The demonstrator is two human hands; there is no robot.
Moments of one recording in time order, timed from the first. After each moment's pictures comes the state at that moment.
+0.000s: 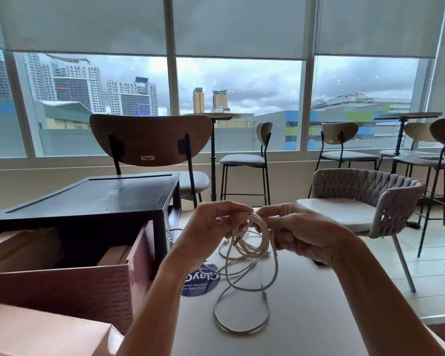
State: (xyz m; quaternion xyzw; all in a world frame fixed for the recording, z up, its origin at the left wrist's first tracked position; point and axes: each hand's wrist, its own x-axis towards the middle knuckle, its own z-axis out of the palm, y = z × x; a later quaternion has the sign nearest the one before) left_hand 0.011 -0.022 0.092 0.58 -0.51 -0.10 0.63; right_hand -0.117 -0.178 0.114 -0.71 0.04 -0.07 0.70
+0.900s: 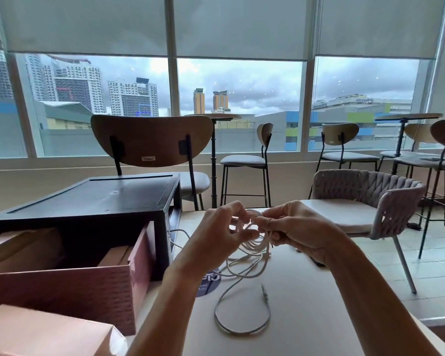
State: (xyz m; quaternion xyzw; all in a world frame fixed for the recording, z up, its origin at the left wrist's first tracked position) left_hand 0.005 -0.028 0.092 0.71 -0.54 0.07 0.45; right_hand -0.112 -0.174 0.113 -0.77 0.11 -0.17 0.60
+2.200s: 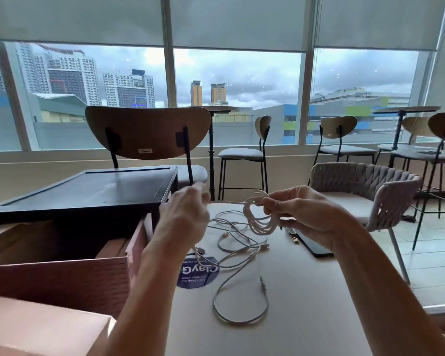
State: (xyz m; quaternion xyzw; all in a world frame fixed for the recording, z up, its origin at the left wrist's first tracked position) left_hand 0.020 -0.001 0.115 0.86 -0.35 0.15 0.34; right_hand -0.118 -0.179 0.123 -0.75 0.12 -0.20 0.61
